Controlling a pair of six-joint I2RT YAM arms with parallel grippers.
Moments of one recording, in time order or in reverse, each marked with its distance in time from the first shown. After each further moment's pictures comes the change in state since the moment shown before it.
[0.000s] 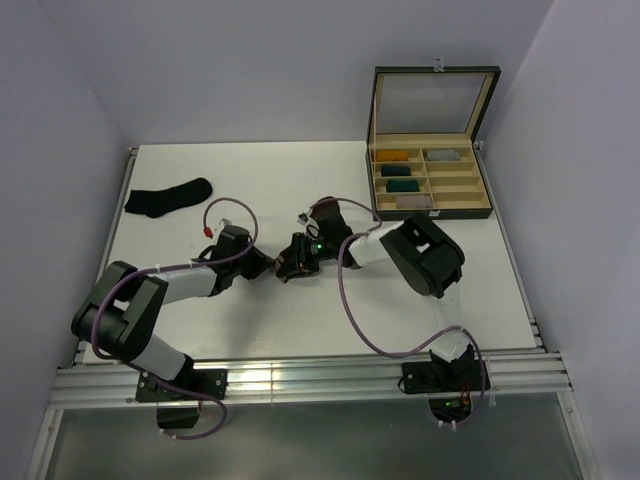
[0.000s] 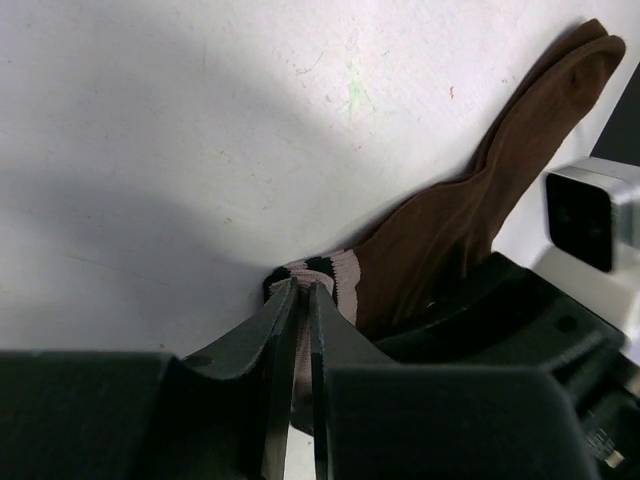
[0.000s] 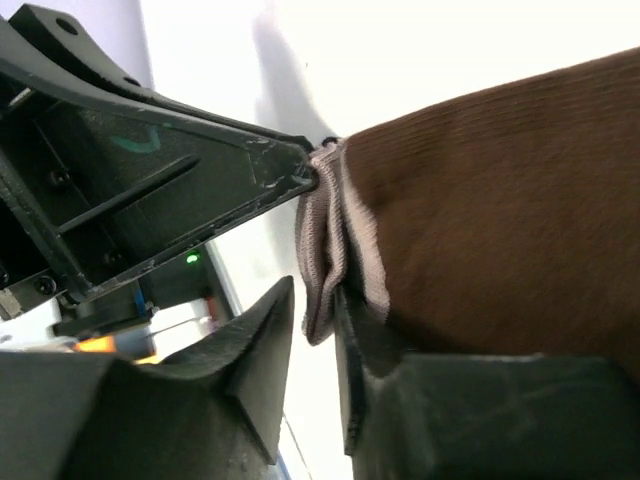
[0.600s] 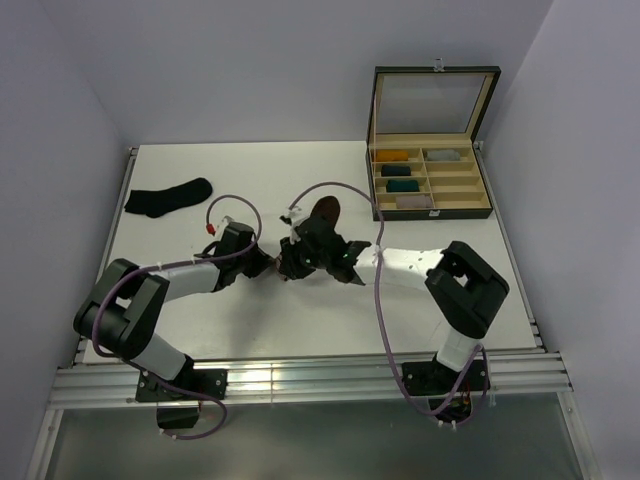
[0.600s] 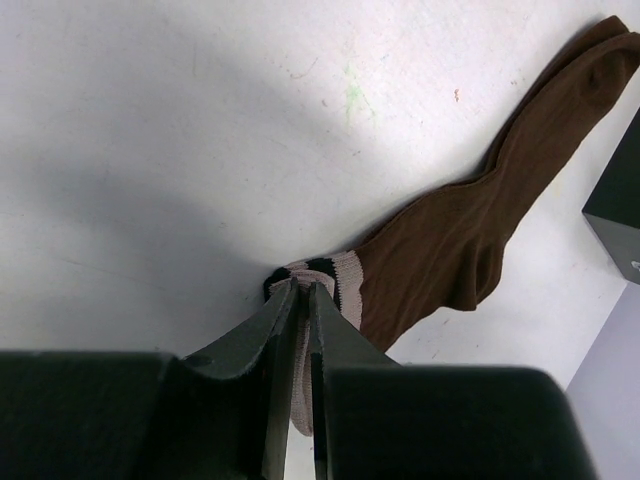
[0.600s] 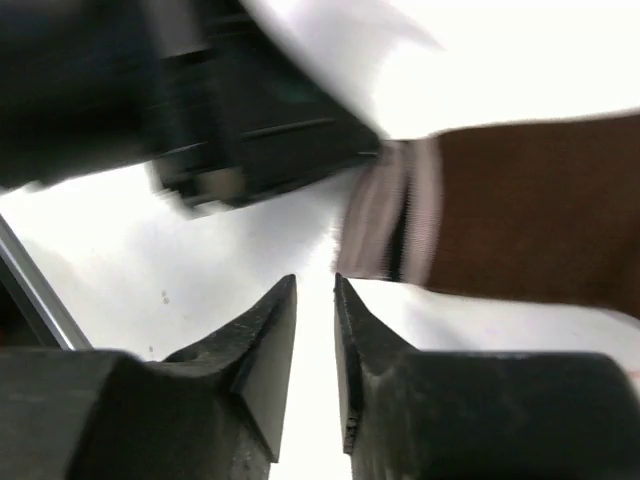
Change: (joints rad) left arm -0.021 0.013 0.054 -0.081 -0.039 0.015; right arm 0.200 -0.386 -0.037 -0.332 0.587 -0.475
